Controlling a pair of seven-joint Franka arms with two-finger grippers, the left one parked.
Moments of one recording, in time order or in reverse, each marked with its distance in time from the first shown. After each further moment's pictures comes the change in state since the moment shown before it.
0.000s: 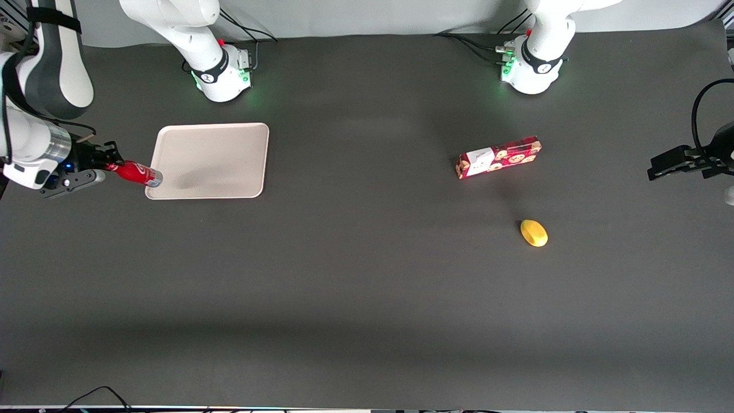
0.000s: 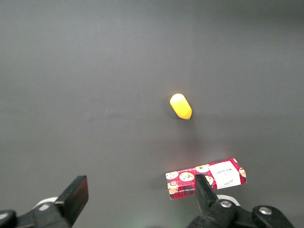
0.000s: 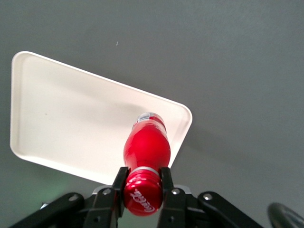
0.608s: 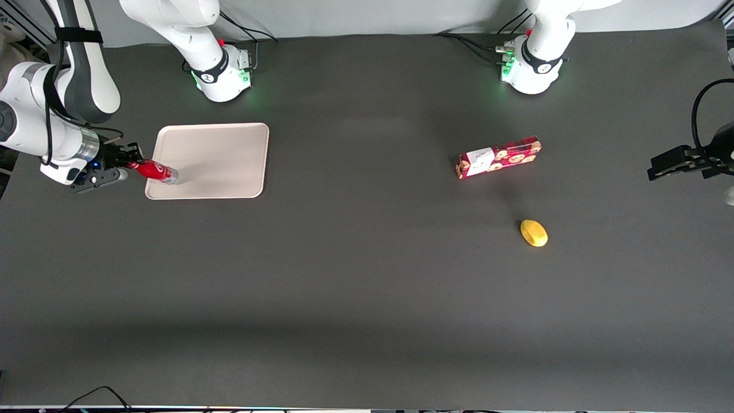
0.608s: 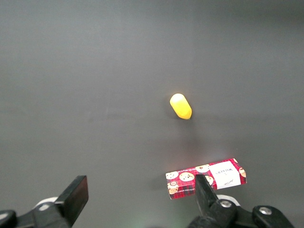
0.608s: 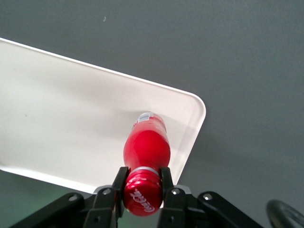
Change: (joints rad) arm -0.008 -0.019 -0.040 -0.202 -0.002 0.181 0.028
